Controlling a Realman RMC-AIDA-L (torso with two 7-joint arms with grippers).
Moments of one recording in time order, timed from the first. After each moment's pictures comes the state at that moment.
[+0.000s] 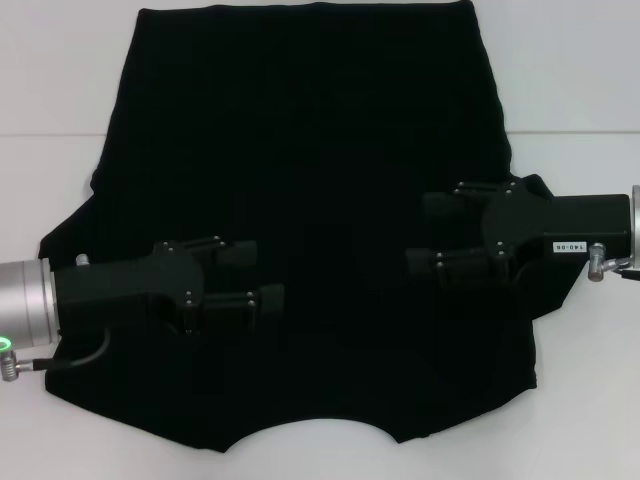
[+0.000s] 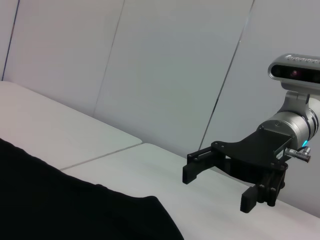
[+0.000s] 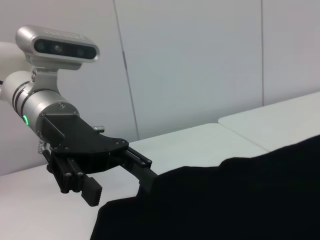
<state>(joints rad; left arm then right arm) -0.54 -2.11 0.53 0.71 2.06 1.71 -1.44 0.71 2.01 -0.74 -0.60 -1.99 -1.54 1.36</state>
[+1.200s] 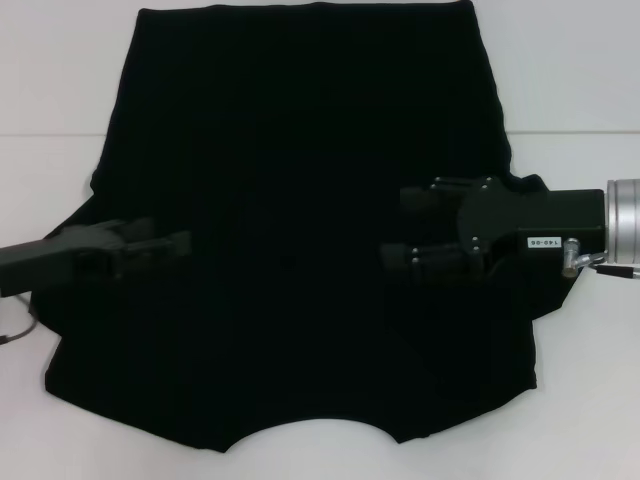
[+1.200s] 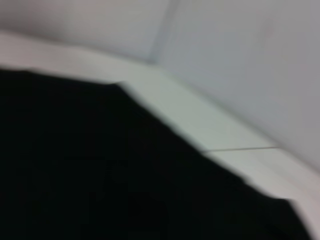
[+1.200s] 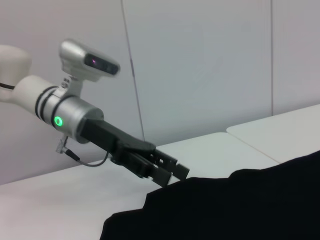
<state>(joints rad) -0.52 -2.09 0.40 0.77 2.15 1.48 -1.69 0.73 2.04 -0.75 -0.59 -1.98 -1.52 1.37</state>
